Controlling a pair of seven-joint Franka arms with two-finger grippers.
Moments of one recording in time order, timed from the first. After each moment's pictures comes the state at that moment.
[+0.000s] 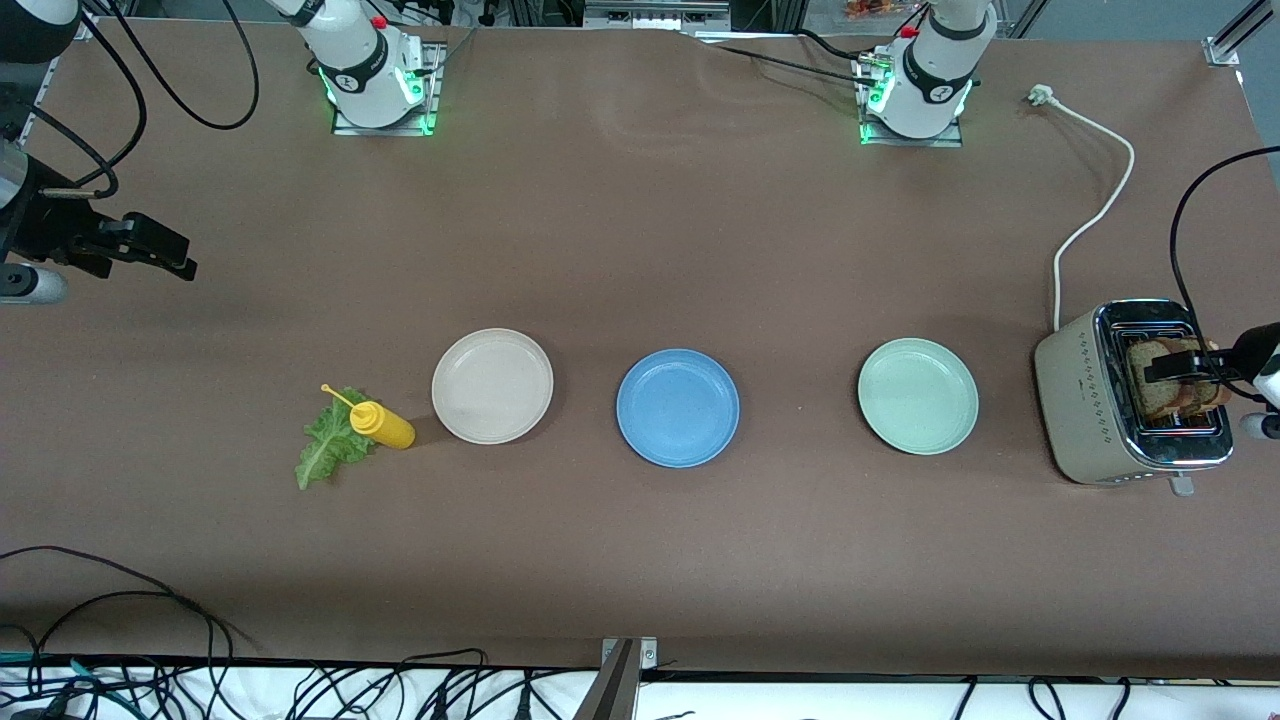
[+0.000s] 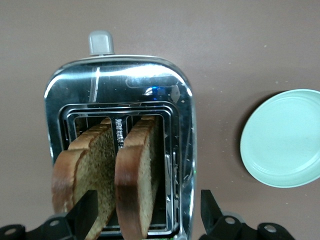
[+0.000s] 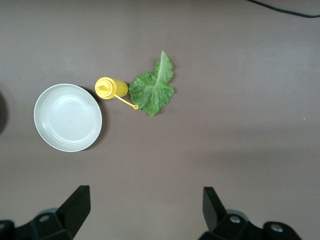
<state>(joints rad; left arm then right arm) 0.35 0.45 -0.08 -1.50 0.07 1.79 0.25 0.06 0.08 -0.04 -1.54 0.02 1.60 0.04</state>
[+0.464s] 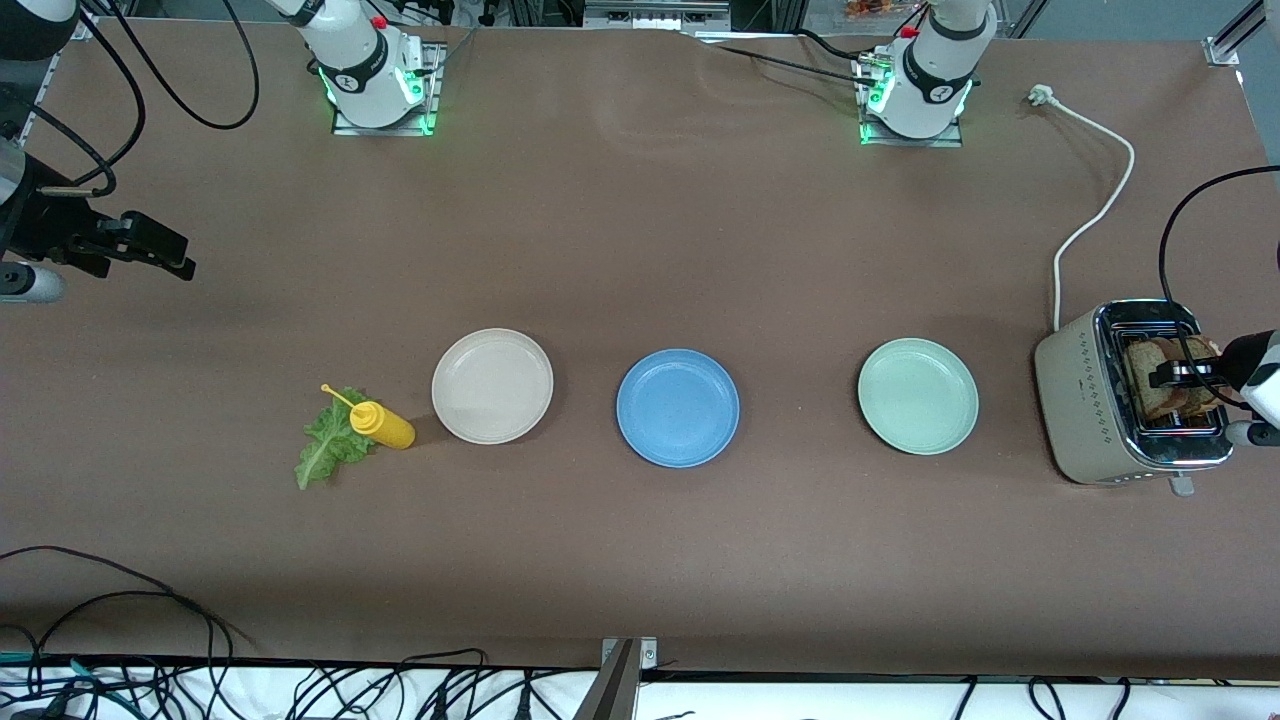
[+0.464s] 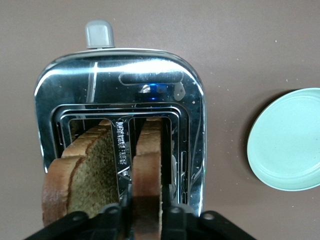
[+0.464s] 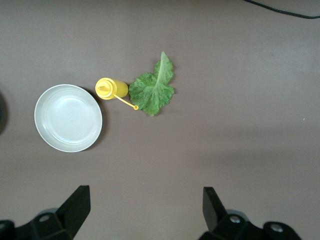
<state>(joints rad) 0.36 0.48 -0.08 -1.50 0.07 1.80 0.25 0.06 0.08 -0.04 -1.53 0.02 1.60 0.04</state>
